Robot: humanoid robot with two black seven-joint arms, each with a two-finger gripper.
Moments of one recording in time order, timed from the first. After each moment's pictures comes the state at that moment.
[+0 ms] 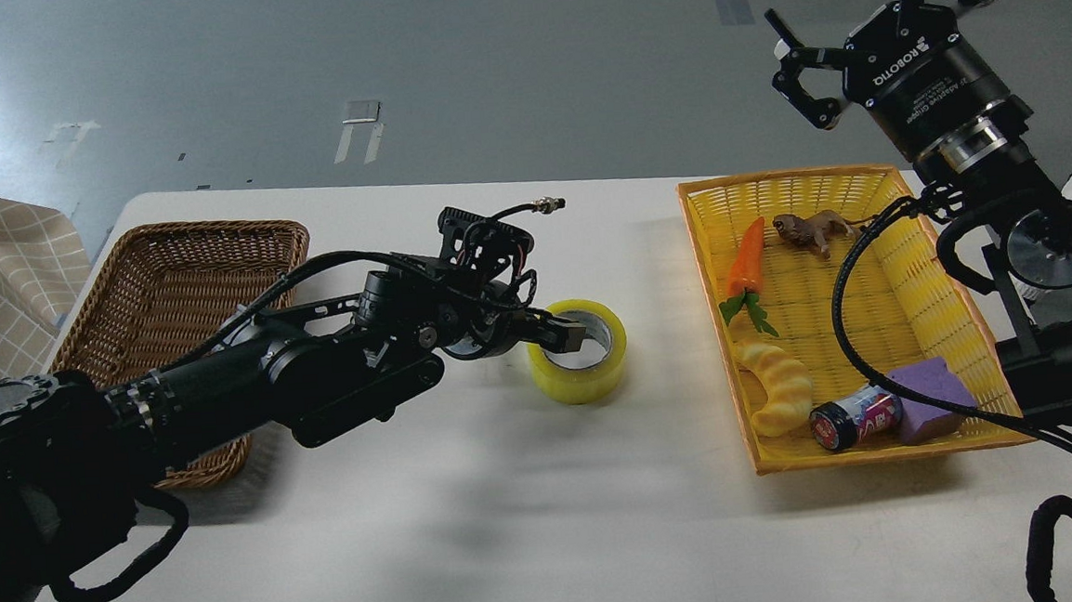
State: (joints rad) left arm -0.95 0.15 -0.32 -1.04 1.62 -0.49 0.31; right arm 0.63 -0.16 1.44 1.07 -0.24 0.49 -0.20
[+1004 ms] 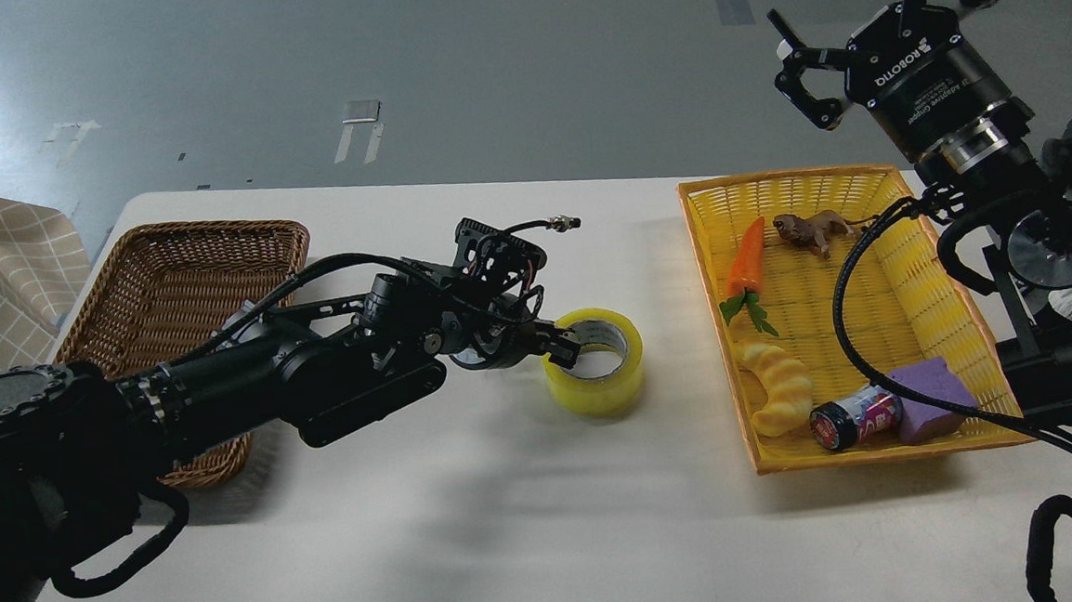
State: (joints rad) left arm -1.00 0.14 -0.24 -0.99 1.64 -0.49 0.16; right arm 0.63 -0.16 1.44 1.07 -0.24 0.49 -0.20
